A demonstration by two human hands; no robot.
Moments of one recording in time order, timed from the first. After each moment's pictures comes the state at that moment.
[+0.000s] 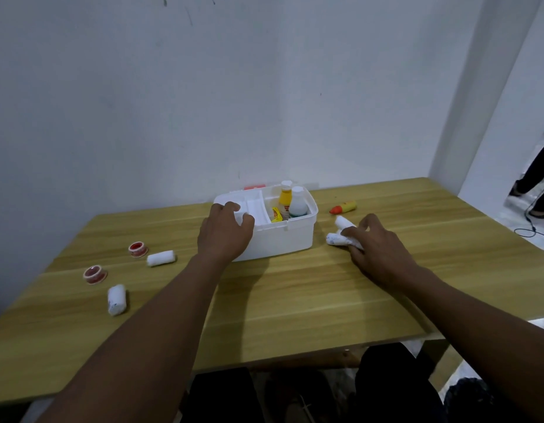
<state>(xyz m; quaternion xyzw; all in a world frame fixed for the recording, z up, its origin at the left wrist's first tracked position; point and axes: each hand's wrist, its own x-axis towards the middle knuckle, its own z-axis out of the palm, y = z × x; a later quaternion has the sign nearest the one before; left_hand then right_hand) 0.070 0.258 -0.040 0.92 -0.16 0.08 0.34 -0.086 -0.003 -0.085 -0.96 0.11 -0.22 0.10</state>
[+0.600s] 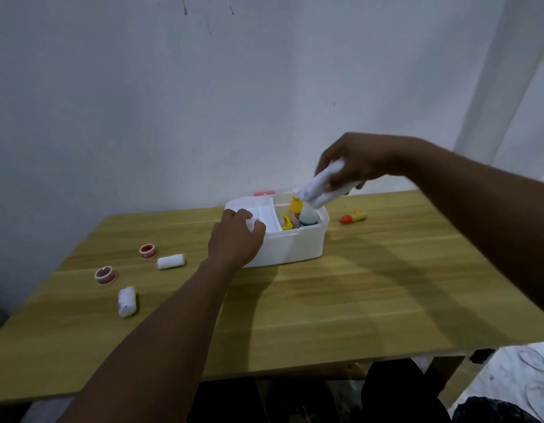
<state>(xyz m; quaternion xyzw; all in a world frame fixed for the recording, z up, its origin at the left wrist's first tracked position) 0.073 0.259 -0.039 0.92 -0.17 0.07 0.34 -0.025 0.031 0.125 -0.98 0.00 0.00 0.20</state>
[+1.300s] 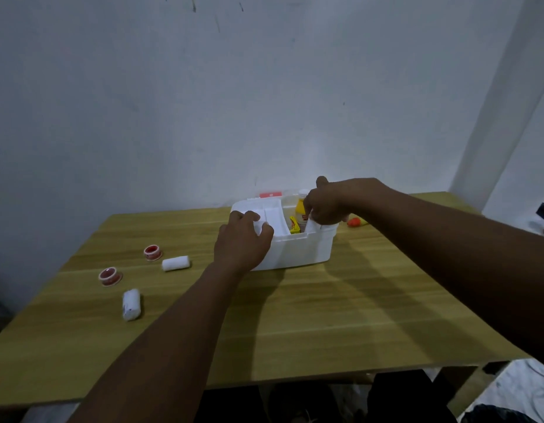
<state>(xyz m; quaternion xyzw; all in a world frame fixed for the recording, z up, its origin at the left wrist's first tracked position) 0.075 0.261 -0.041 0.92 -0.18 0.08 0.33 0.027 0.080 0.062 -0.99 0.06 0.12 -0.10</state>
